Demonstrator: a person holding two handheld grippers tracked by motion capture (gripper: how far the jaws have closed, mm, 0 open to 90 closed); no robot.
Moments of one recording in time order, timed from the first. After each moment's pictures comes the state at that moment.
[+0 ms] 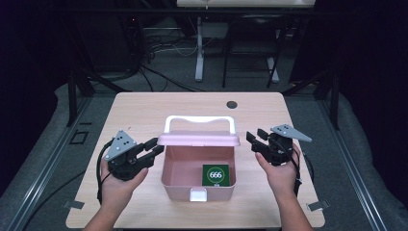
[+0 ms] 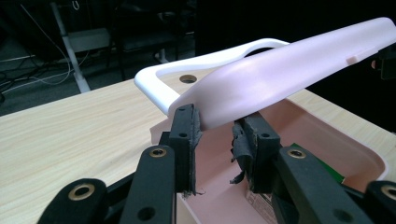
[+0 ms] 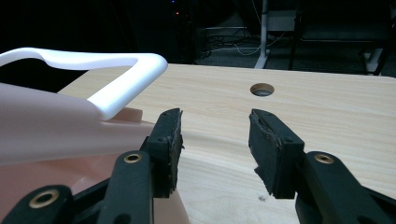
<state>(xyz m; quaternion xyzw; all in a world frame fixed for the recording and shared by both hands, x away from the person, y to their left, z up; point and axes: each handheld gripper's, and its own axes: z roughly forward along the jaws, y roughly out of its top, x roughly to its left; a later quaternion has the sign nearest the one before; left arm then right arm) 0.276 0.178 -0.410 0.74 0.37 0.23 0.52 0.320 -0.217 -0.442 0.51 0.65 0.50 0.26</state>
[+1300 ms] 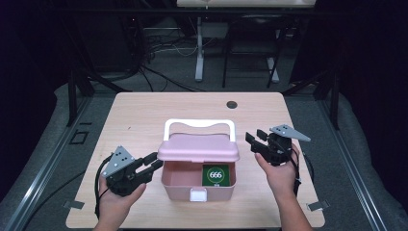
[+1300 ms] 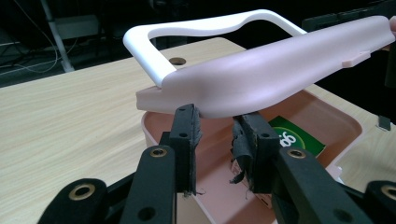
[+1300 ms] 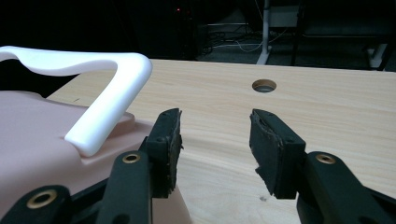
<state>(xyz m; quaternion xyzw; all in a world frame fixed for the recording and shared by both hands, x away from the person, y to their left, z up) 0.253 0.185 -0.435 0.74 0.37 0.21 0.52 0.323 -0.216 -0.446 0.51 0.65 0.50 0.26</state>
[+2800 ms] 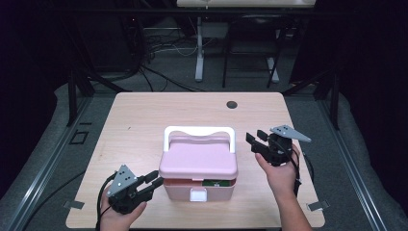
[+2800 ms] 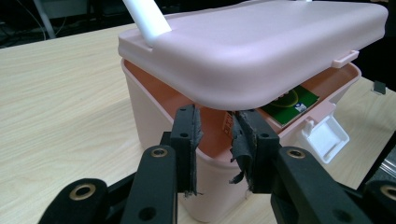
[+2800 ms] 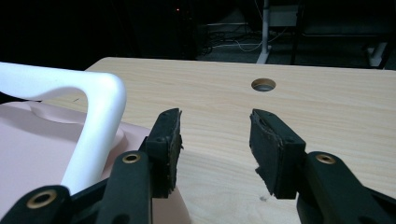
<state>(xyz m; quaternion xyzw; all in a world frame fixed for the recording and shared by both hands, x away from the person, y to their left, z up) 0.230 0.188 -0.475 0.76 0.37 0.19 0.50 0.322 -0.218 -0.446 0.51 0.66 0.50 0.25</state>
